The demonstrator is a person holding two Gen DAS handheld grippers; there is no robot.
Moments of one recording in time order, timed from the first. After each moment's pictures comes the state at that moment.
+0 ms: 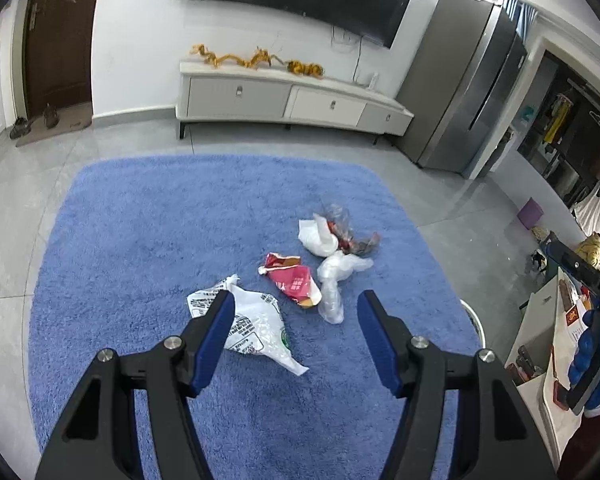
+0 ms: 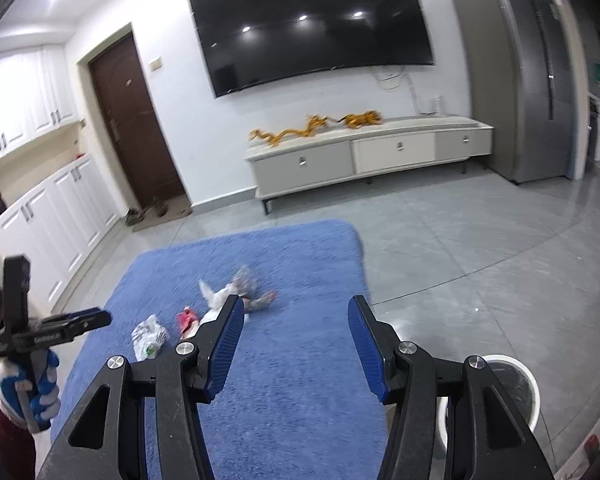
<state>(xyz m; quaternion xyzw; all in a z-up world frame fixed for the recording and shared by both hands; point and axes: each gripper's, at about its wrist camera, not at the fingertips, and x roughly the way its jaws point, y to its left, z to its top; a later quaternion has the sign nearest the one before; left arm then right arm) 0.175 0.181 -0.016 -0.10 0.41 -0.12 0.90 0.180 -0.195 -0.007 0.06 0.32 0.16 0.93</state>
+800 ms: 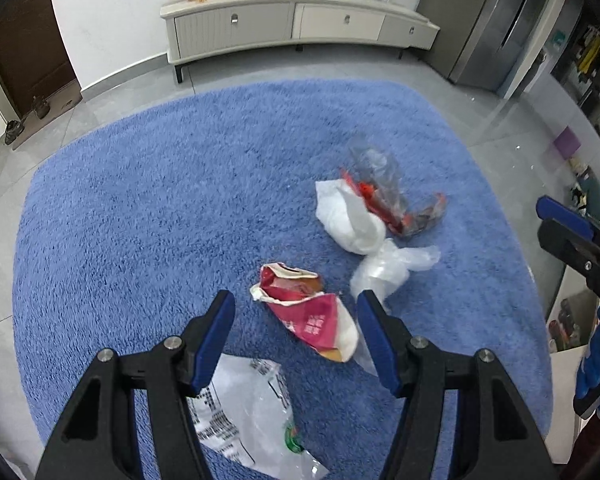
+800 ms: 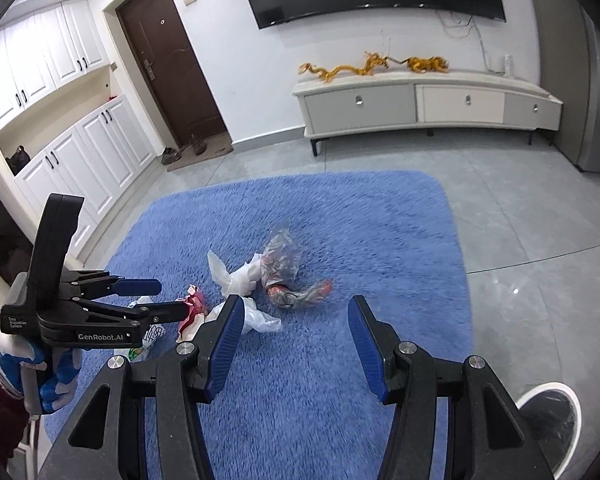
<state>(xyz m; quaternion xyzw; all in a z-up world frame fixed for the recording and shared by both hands) 0.289 0.127 -0.083 0.00 0.54 -0.09 0.84 0.287 -0.125 -0.082 0.04 0.40 0.25 0.88</state>
